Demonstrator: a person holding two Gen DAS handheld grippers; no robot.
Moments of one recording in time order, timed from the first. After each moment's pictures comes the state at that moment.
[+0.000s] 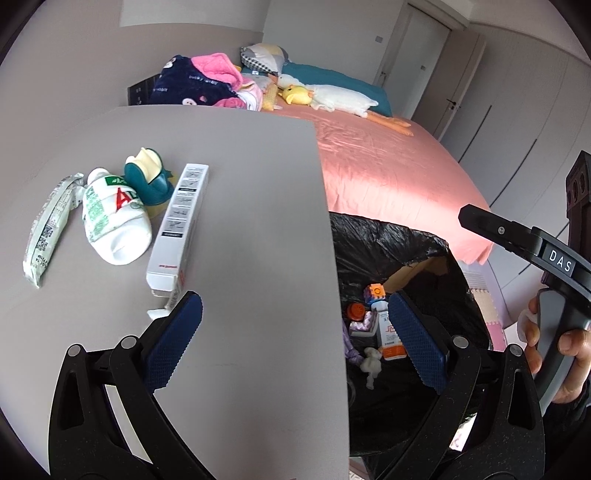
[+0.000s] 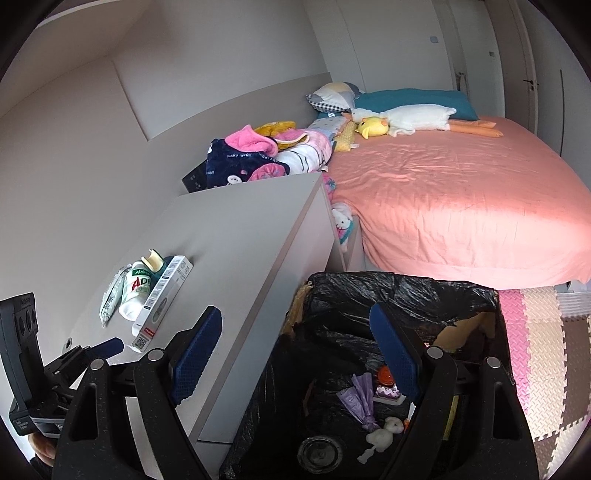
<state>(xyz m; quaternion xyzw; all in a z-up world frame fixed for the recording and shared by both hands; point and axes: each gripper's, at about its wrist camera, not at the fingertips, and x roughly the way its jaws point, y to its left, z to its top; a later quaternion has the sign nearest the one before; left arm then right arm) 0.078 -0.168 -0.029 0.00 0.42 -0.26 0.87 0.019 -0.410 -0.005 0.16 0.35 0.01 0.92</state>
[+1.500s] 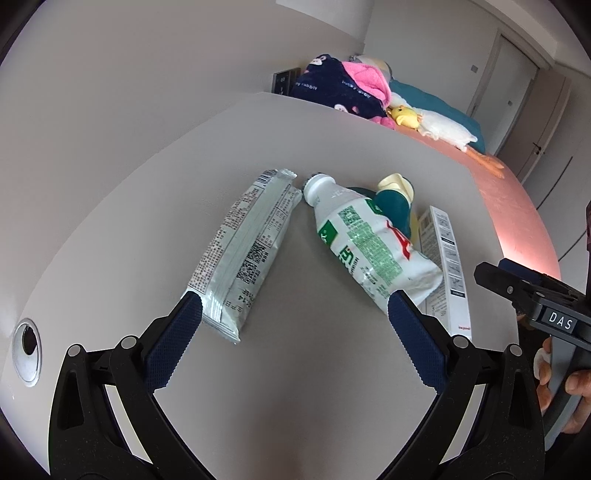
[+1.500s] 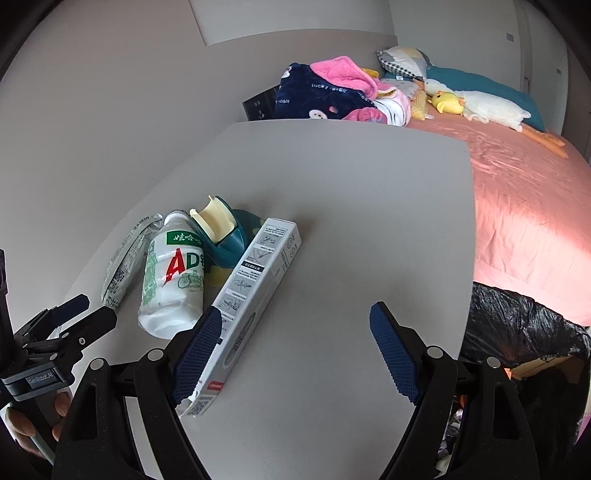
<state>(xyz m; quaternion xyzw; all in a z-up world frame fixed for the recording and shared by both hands) 0.167 -0.003 -0.051 -0.04 0.43 -0.10 0.90 0.156 -0.241 -0.047 0.09 0.44 0.09 0.89</state>
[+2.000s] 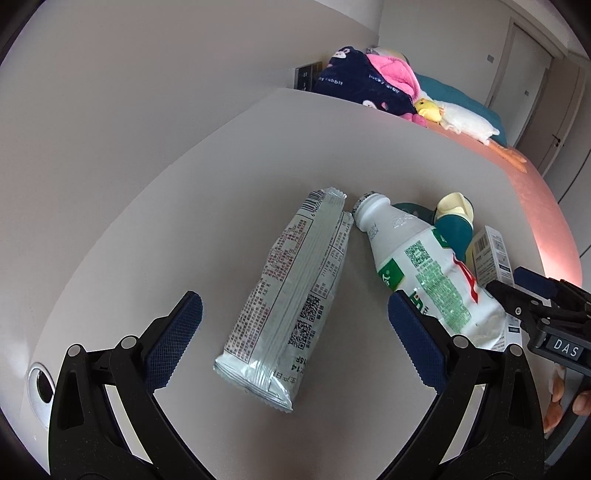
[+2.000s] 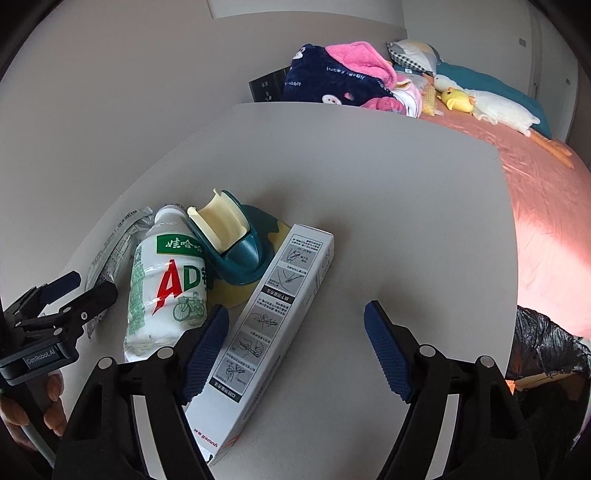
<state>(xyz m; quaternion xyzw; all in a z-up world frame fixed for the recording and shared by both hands) 0.210 0.007 -0.062 0.00 0.44 -0.06 0.89 0.190 -0.211 -0.064 0.06 0.46 0.08 0.88</state>
